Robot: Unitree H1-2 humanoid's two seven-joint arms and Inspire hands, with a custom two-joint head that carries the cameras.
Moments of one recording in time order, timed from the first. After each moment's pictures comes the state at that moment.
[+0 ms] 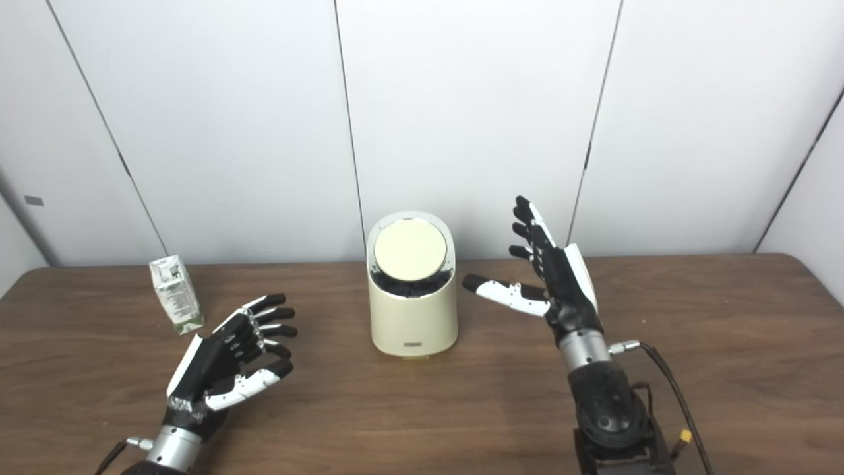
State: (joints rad) left arm -0.19 0.17 0.06 0.21 -0.15 -0.34 -0.25; right arm -0.43 -0.12 -0.01 0.01 -0.21 0.11 0.01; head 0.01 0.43
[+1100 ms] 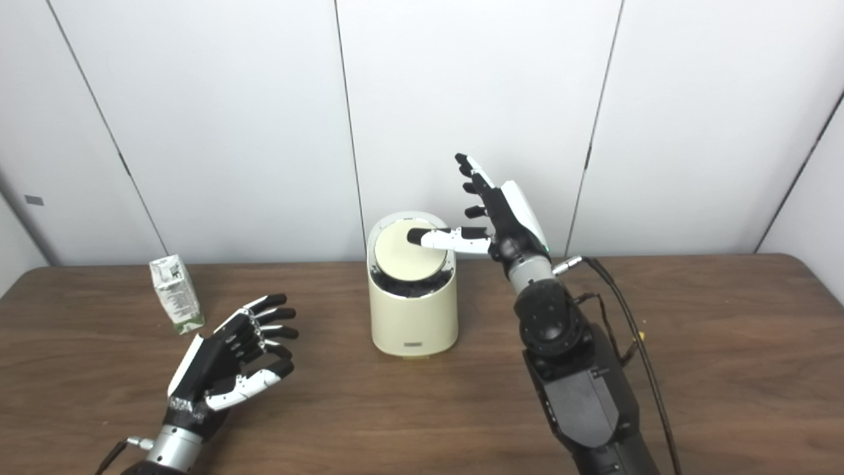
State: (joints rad) left arm -0.19 0.17 0.05 0.21 -0.15 -0.34 -0.25; right arm -0.66 -0.13 0.14 0.12 -0.38 0.33 0.02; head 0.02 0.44
